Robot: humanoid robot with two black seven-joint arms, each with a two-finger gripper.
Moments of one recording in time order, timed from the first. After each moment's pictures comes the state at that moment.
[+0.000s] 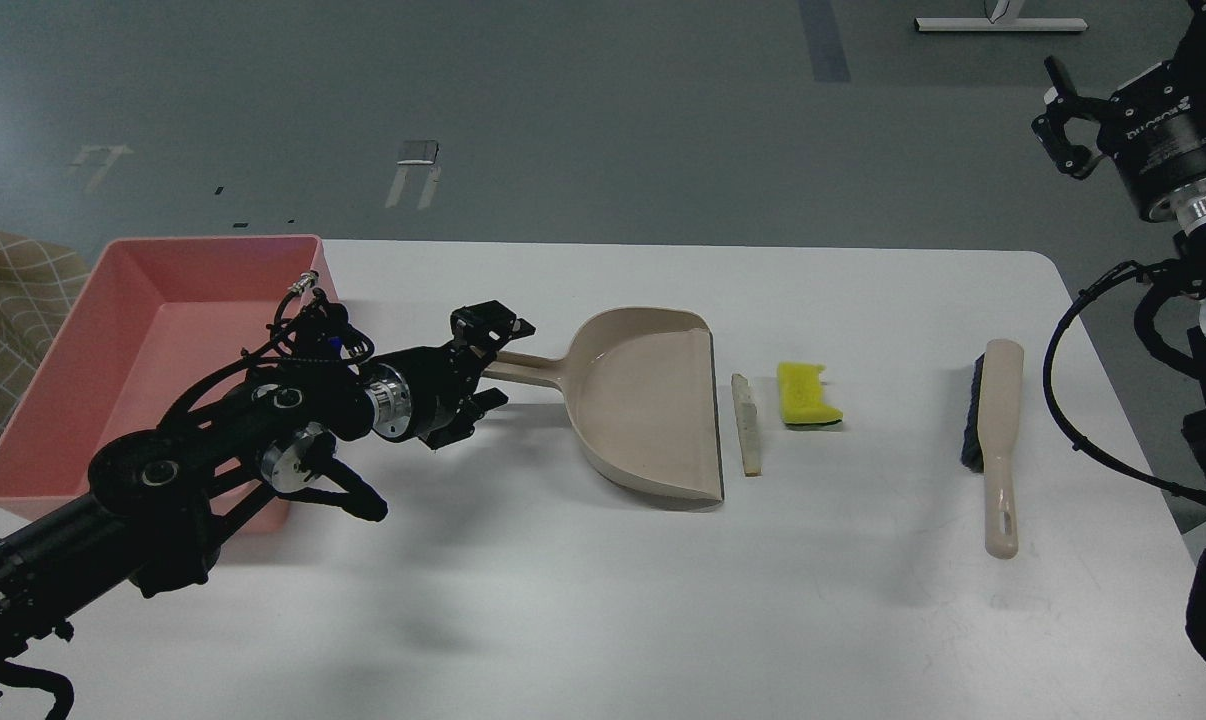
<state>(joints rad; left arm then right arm) -0.58 0.42 -0.66 -1.19 0.66 -0.12 0.24 0.78 -0.30 1.43 0.67 -0.41 0.49 0.07</state>
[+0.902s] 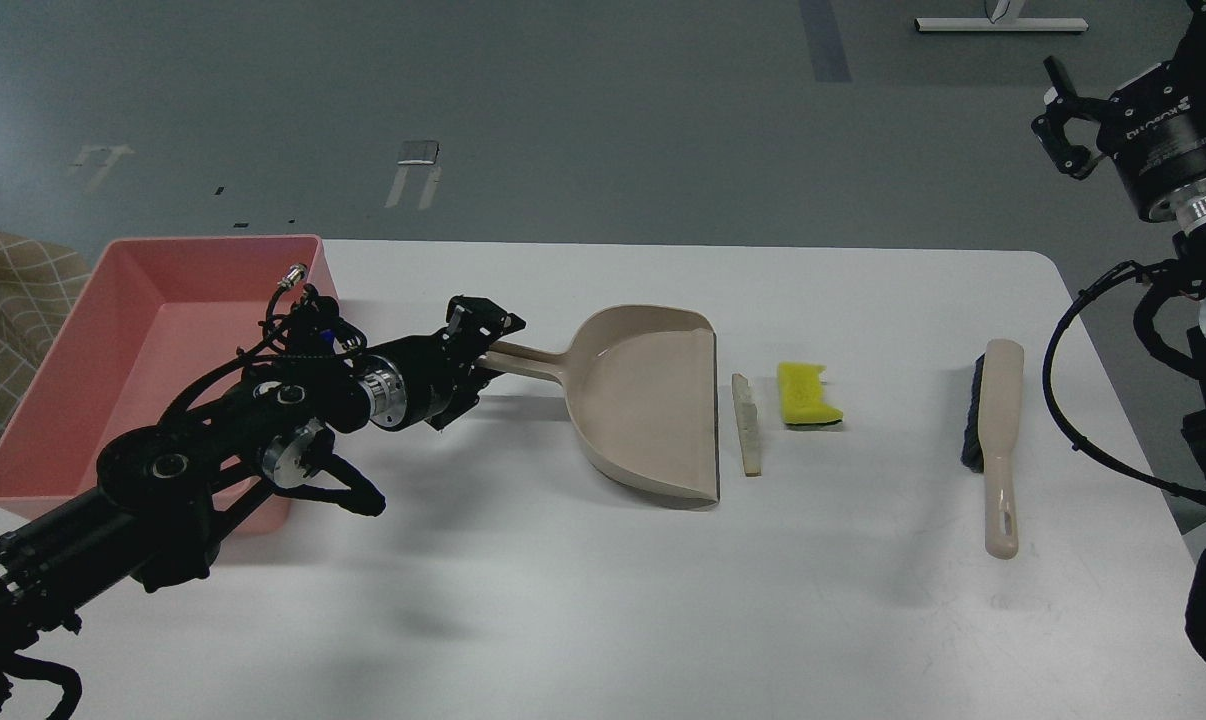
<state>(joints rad) -0.59 0.40 -0.65 -1.12 0.66 -0.12 0.15 0.78 -0.30 1.43 0.67 -0.41 0.49 0.07</state>
